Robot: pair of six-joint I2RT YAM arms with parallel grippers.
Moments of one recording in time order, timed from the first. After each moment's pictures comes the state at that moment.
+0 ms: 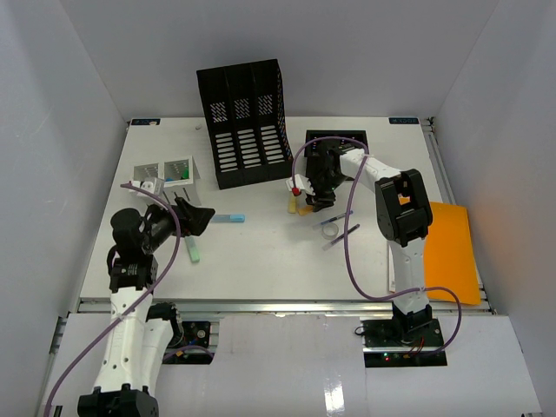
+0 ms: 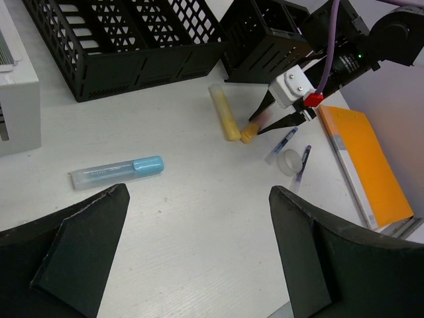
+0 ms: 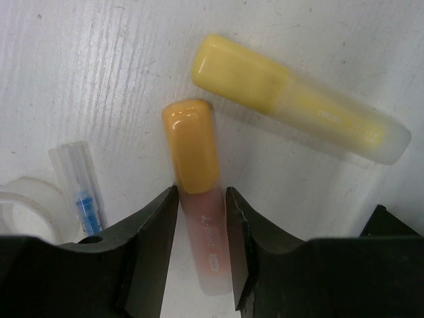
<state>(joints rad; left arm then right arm) 0.09 0.63 0.53 -0.10 0.63 -0.38 0.42 2.18 1.69 -0.94 -0.56 -1.50</state>
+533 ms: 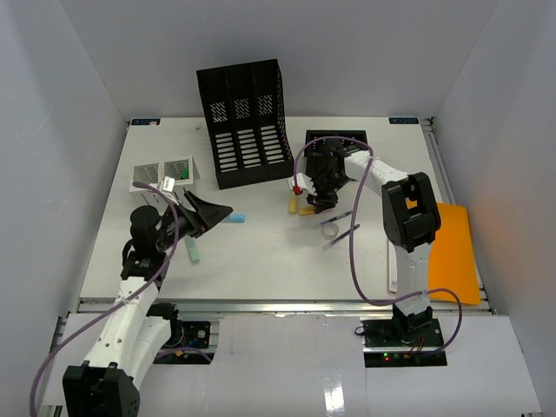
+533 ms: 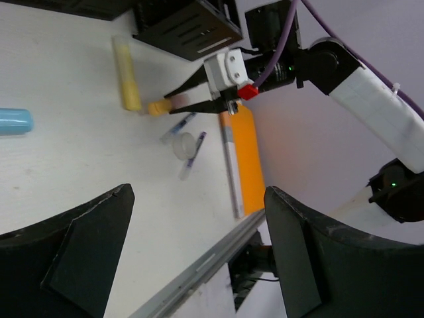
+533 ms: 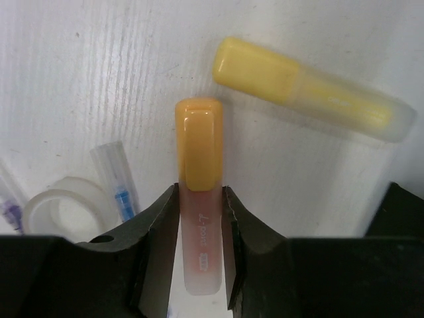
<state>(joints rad) -0.07 0.73 0.45 0.11 0.64 -0.89 0.42 2.09 1.60 -0.92 -0.57 -1.41</state>
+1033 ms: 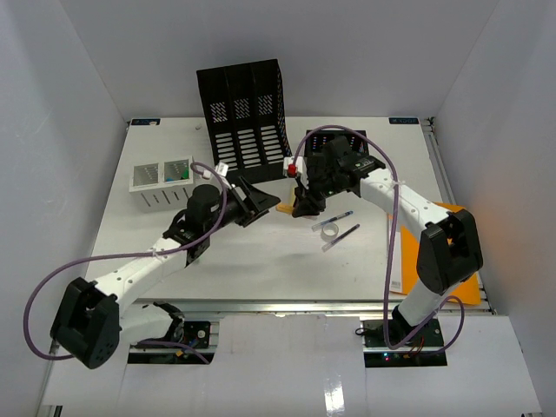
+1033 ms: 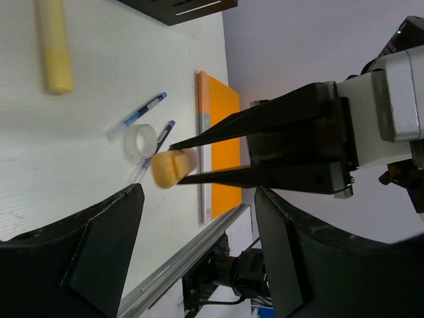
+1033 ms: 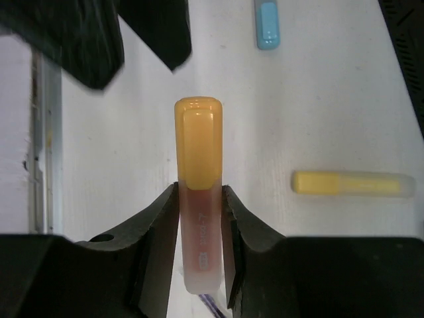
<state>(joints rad) -0.53 1.13 0.64 0.24 0.26 -1.09 0.53 1.66 1.37 -0.68 -0.79 -0.76</state>
